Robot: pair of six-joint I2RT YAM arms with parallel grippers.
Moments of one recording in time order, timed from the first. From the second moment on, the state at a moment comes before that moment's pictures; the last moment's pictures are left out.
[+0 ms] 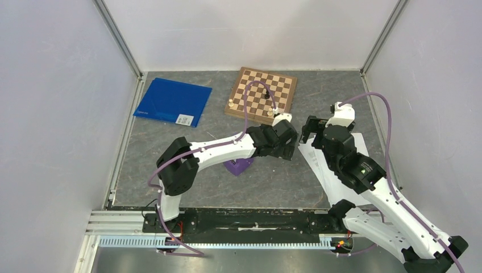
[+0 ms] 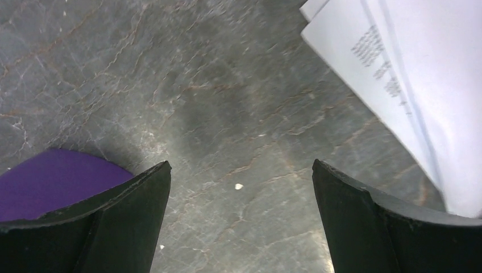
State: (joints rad) left arm -1.07 1.93 1.56 -0.54 -0.30 -0.61; right arm 0.63 0.76 0.85 -0.50 0.60 0.41
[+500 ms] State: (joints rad) left arm -1.01 1.91 1.23 -0.41 -0.29 -0.60; right arm 0.63 0.78 0.78 -0.49 0.56 0.43
